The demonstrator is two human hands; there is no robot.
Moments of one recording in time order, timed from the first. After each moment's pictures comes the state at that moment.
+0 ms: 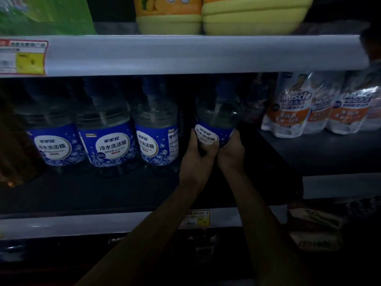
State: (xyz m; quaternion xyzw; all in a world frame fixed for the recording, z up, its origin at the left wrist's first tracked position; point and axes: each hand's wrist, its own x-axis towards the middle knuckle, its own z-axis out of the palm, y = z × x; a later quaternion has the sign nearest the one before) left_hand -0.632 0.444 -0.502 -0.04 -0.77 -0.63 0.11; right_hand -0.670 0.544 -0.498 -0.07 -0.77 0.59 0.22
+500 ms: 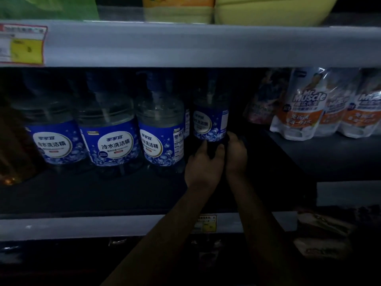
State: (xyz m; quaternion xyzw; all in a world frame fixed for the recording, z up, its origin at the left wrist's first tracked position) left_hand -0.632 0.452 -0.495 0.05 -0.86 -0.51 0.06; right_hand -0.690 0.539 -0.513 -0.05 -0.85 0.49 0.20
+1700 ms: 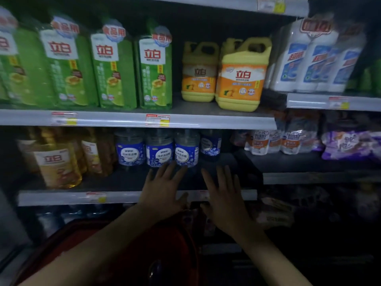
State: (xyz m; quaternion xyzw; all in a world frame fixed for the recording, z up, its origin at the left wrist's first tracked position) left_hand -0.372 0.271 -0.388 -0.15 -0.98 -0.04 0.13; right_hand -0.362 0.481 -0.418 0.13 -0.97 0.02 0.20
